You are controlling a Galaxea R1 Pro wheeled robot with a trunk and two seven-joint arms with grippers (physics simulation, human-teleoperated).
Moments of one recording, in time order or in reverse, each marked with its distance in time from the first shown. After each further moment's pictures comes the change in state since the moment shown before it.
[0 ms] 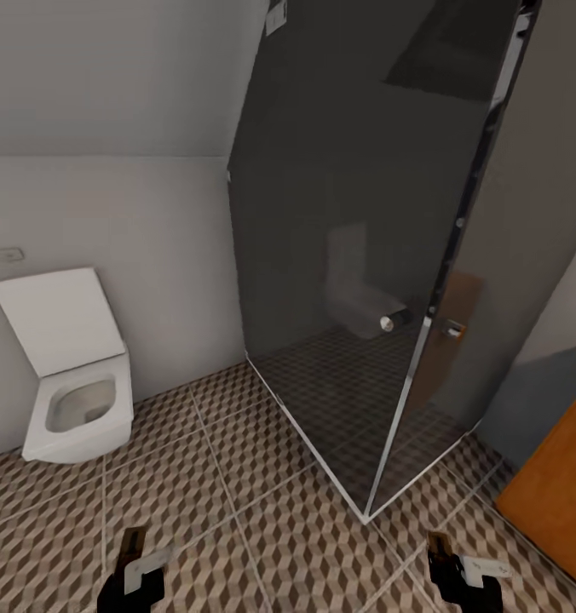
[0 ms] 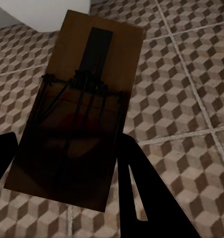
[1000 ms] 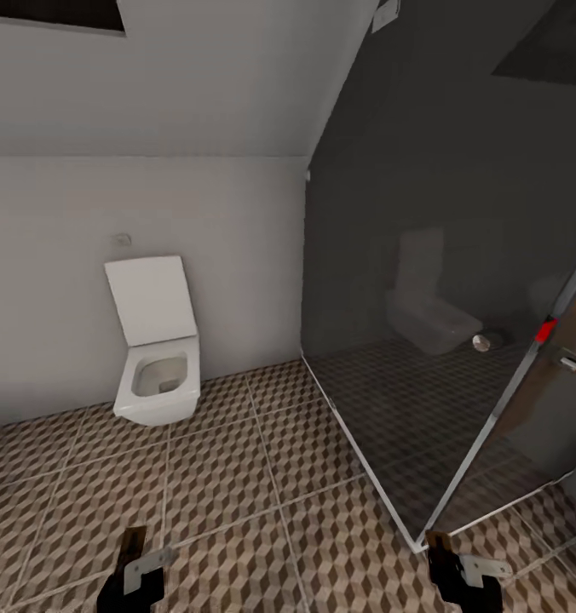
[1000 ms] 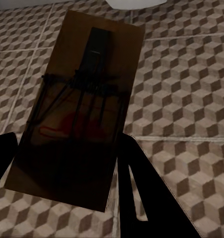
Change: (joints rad) left arm 0.000 0.000 0.000 0.000 0.000 0.000 0.000; right arm 0.000 0.000 0.001 0.000 0.000 -0.001 0.000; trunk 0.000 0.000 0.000
